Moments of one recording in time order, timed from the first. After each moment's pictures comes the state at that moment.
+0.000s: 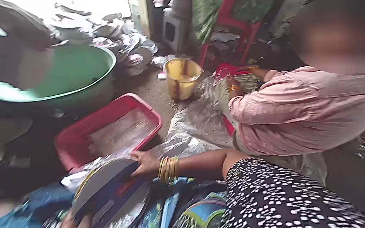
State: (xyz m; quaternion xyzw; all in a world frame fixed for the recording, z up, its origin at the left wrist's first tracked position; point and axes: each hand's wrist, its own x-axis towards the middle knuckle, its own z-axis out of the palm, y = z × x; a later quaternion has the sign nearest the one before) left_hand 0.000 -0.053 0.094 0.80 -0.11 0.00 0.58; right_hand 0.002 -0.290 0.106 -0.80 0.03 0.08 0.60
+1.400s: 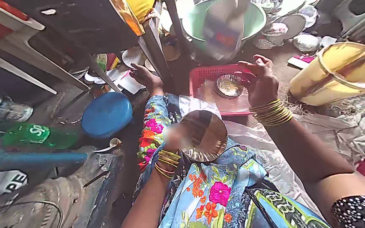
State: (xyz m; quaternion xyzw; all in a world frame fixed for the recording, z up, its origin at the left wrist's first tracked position) left_hand -0.020 -0.028 0.100 0.64 0.16 -0.04 0.75; right_hand 0.100 -0.280 0.194 -0.63 0.04 -0.12 0.77
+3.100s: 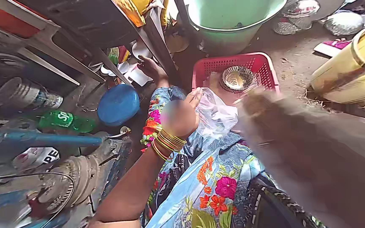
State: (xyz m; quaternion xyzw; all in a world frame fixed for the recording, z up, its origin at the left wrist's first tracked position) left_hand 0.011 -0.072 0.194 0.95 -0.16 0.02 0.27; right_hand 0.003 -0.355 0.204 -0.46 -0.10 0.30 0.83
